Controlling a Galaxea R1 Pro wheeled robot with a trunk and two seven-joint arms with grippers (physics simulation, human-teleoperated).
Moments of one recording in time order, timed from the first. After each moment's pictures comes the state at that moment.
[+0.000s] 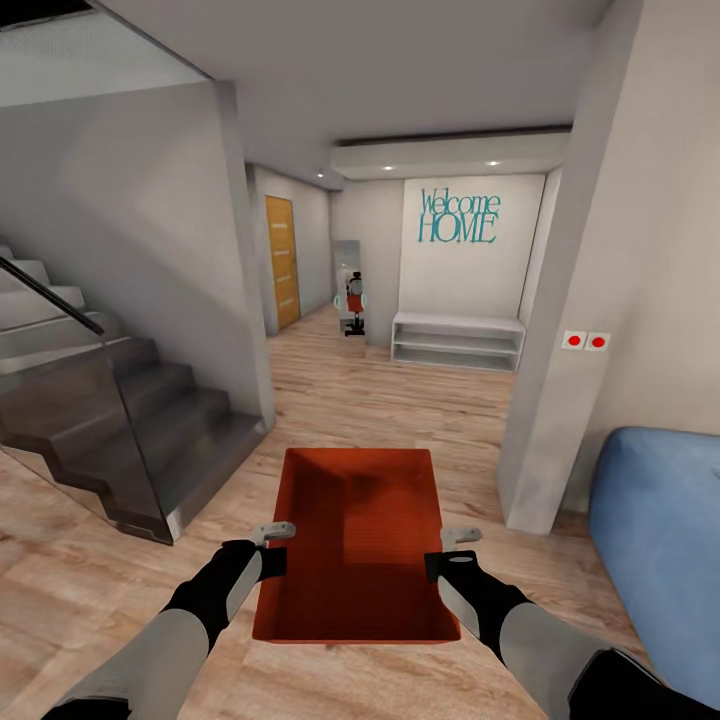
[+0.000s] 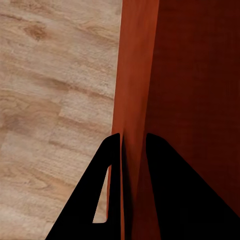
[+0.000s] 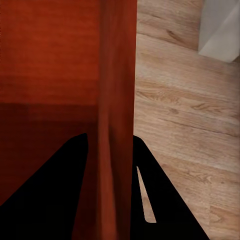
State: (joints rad) left arm -0.71 -0.07 -0.01 -0.47 0.12 0.50 0.11; right arm -0.78 0.07 0.67 -0.24 -0.61 0.17 -0.32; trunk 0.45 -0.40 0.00
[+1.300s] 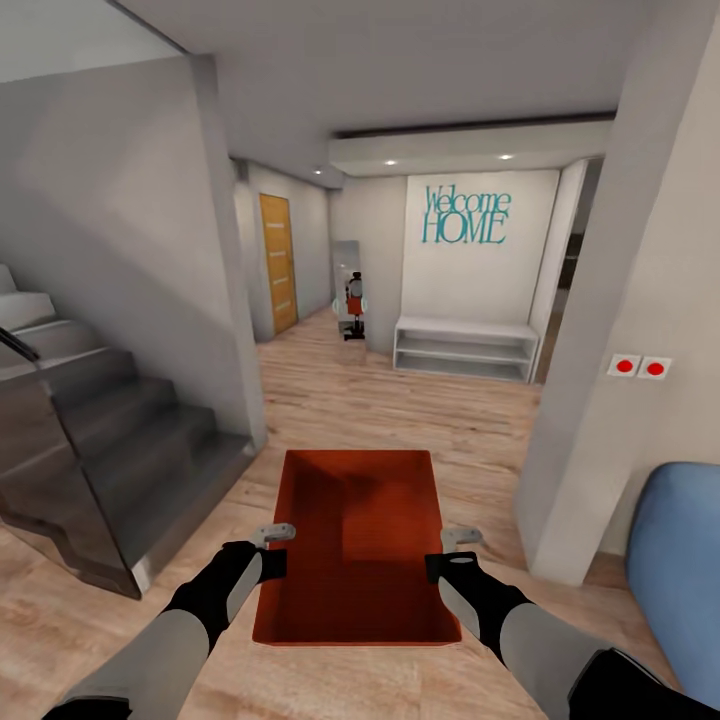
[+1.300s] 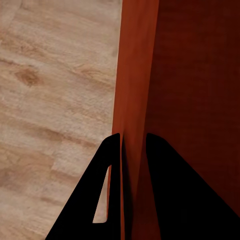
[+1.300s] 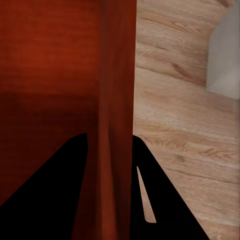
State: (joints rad) left arm -0.70 -0.07 -0.01 -0.46 0.12 0.50 0.12; right arm -0.78 0.07 0.67 -0.23 -0.61 0.17 -0.31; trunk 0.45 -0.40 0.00
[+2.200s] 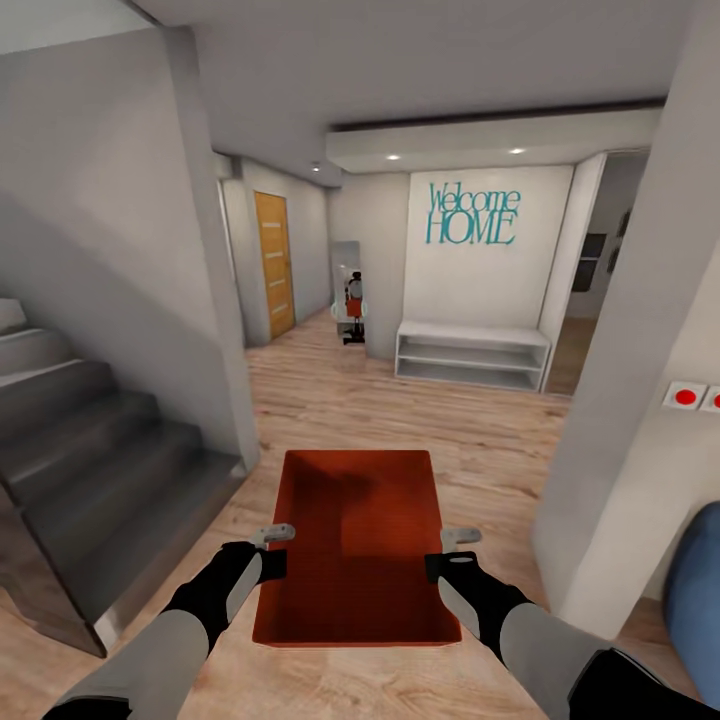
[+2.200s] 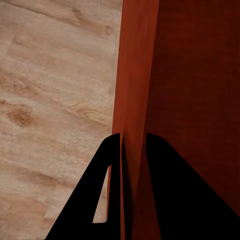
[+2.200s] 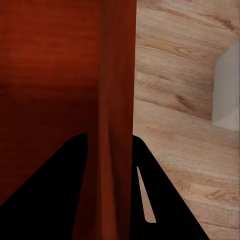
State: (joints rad) left arm -0.71 -0.07 -0.01 -0.46 0.13 0.50 0.11; right arm -0.78 0.07 0.68 -0.24 -0.61 0.18 -0.32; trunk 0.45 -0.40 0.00
